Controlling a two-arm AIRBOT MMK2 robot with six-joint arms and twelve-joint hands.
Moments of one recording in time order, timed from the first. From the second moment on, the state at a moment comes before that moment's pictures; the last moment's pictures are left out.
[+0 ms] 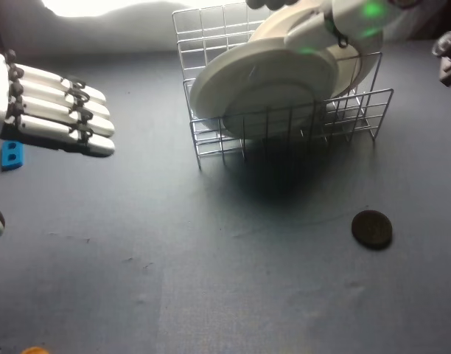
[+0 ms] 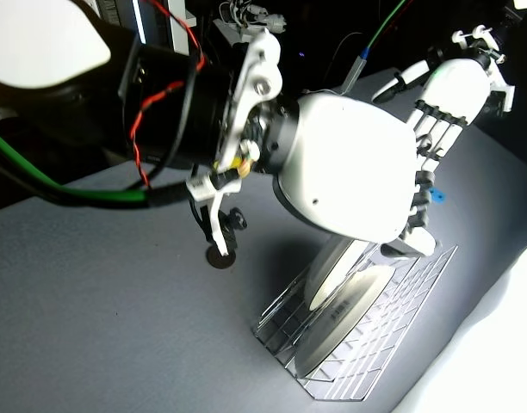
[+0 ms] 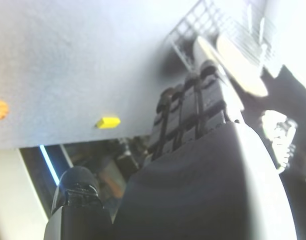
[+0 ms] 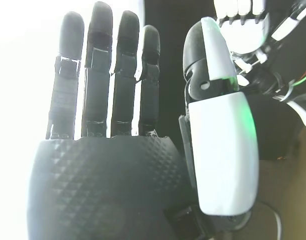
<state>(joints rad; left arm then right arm) 0.47 -0.95 1.70 1.72 -1.22 -0.27 -0.15 -1.04 1.15 -1.16 0.13 0.41</state>
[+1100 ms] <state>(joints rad) 0.45 -0.93 1.63 1.73 -1.23 -0.26 -0.24 -0.96 1.01 -0.72 0.20 -0.33</state>
